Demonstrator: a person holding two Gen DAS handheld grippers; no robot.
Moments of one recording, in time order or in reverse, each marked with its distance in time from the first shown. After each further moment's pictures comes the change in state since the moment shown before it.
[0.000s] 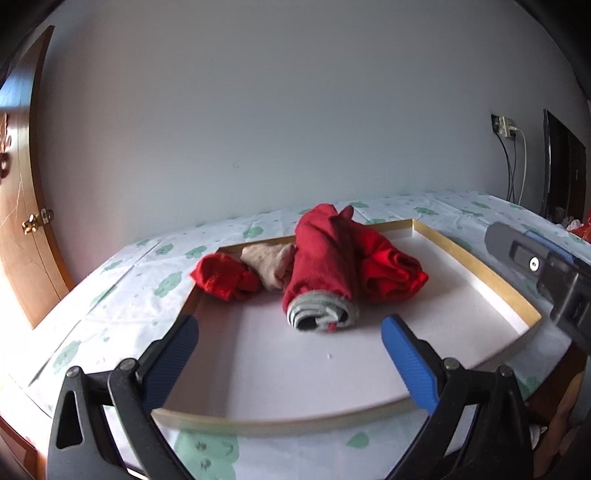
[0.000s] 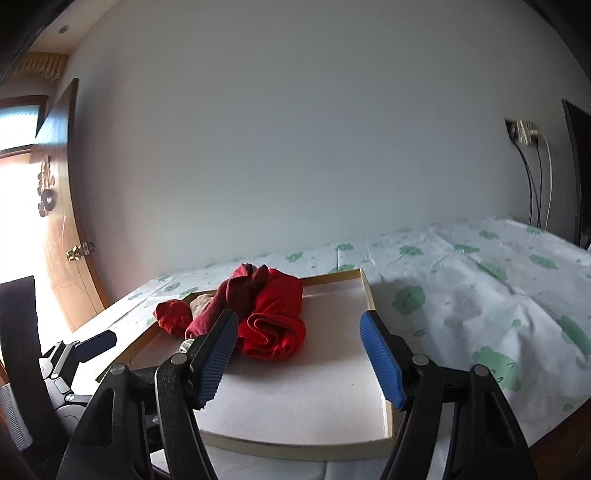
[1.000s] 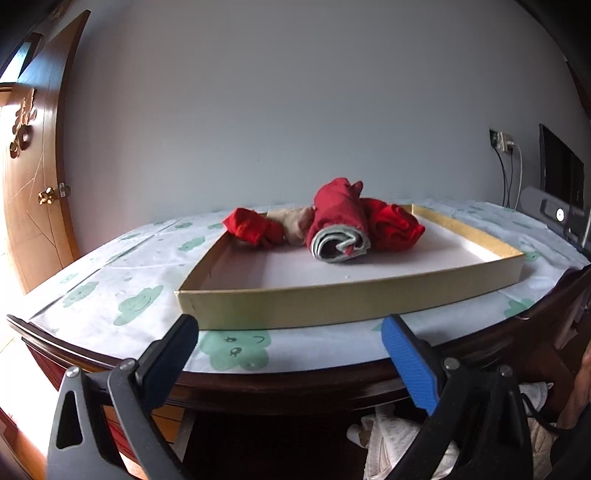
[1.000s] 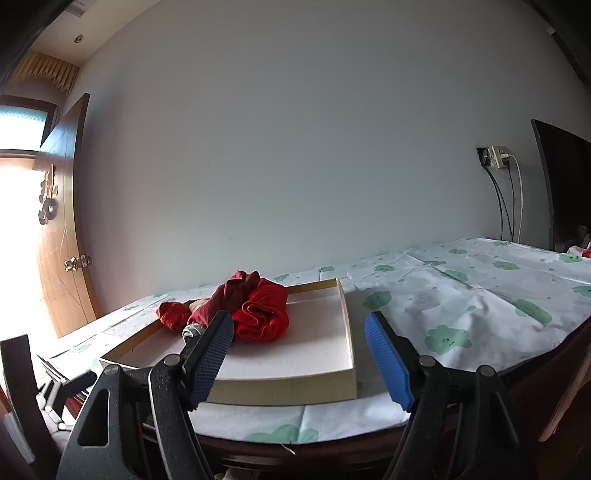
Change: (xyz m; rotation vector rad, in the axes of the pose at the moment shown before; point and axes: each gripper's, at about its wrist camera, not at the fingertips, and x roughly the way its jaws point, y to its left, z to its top) left arm -0.042 0.020 -0.067 -0.064 -0.070 0.011; right arm -0.062 -0.003 -0.041 -0.014 -0.140 -0.054
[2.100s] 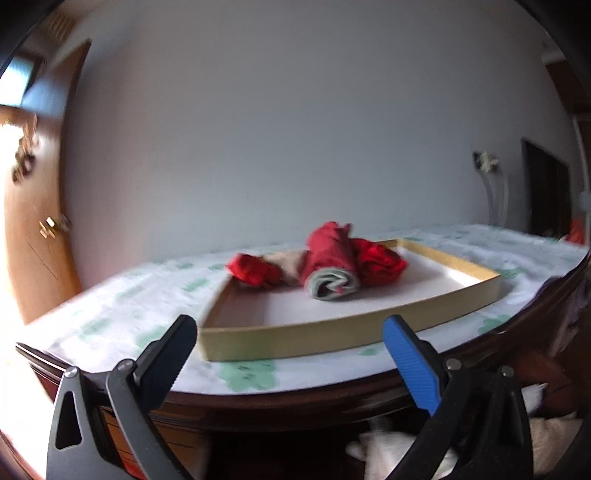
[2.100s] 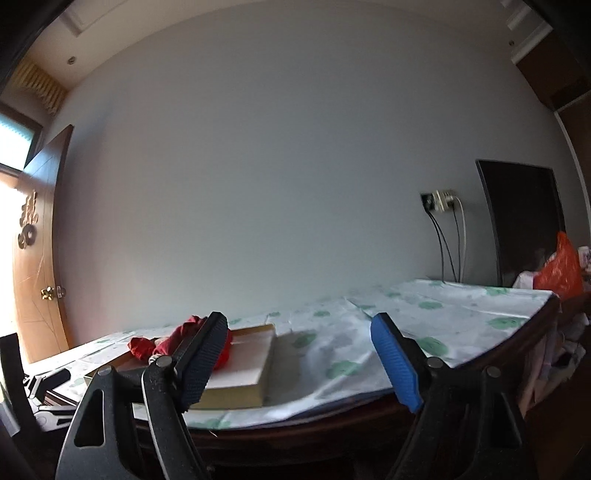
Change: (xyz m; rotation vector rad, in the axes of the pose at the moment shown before) left arm -0.038 0.002 0.011 0.064 -0.157 0.025; right arm -0.093 -0.058 0.015 0.013 -0.176 -0.150
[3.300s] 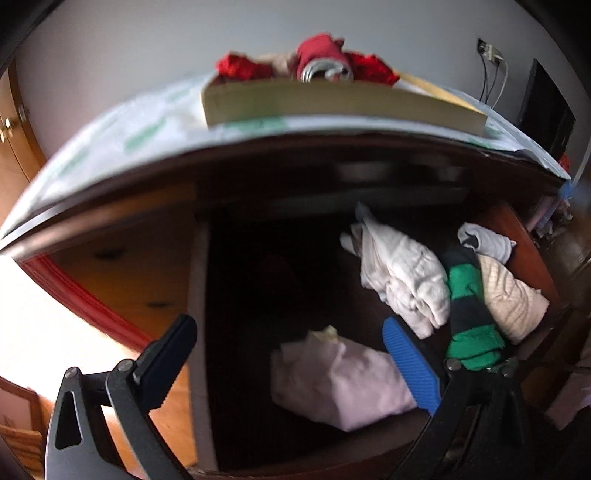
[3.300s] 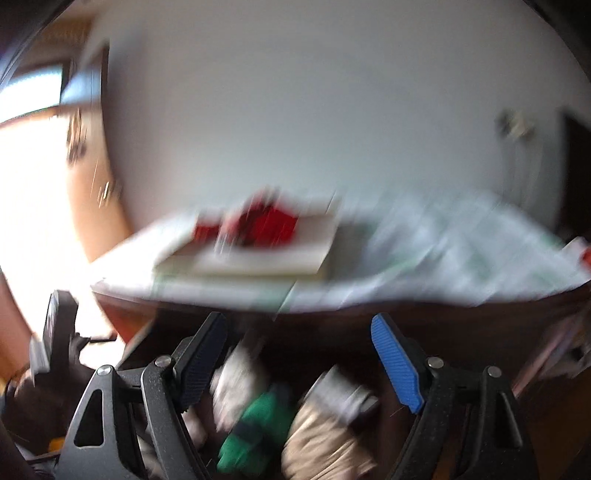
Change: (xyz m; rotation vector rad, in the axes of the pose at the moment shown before) left arm -0.019 0.028 -0.071 -0.046 0.754 -0.198; right arm 0.015 0.026 -0.003 -0.114 0.618 0.313
